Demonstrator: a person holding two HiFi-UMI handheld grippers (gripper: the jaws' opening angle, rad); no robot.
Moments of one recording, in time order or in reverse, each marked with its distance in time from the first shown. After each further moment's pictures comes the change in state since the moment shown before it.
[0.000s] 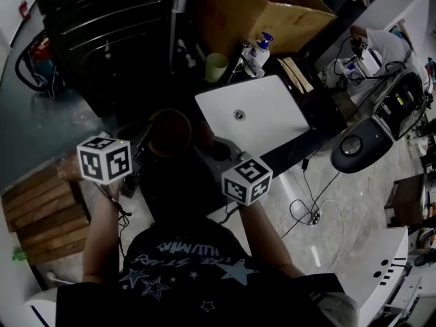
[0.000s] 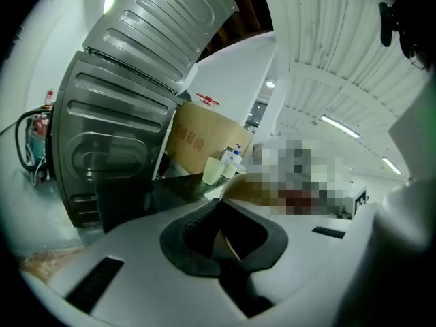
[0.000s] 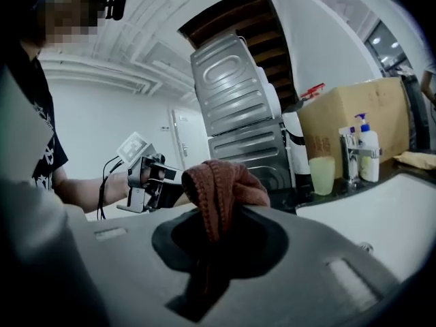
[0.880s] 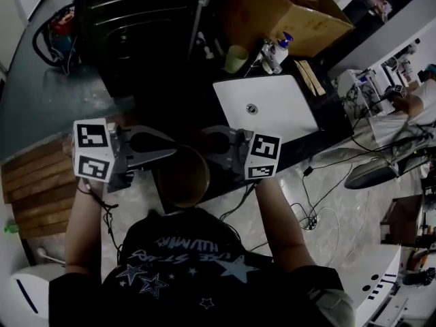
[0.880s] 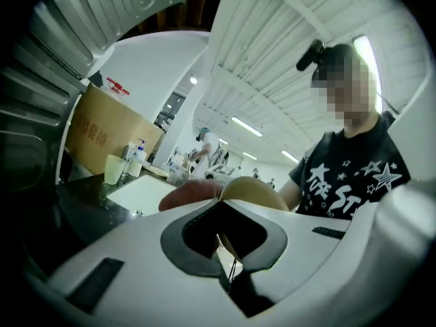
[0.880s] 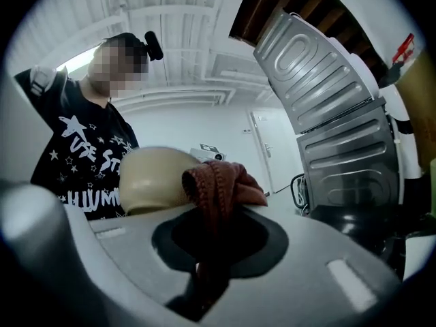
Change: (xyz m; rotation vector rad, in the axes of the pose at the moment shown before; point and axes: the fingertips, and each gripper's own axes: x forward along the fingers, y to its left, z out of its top) left arm -0.097 -0.127 -0.027 0.242 0.061 -0.734; right arm -0.014 0.119 0.018 -0.141 -0.024 0.768
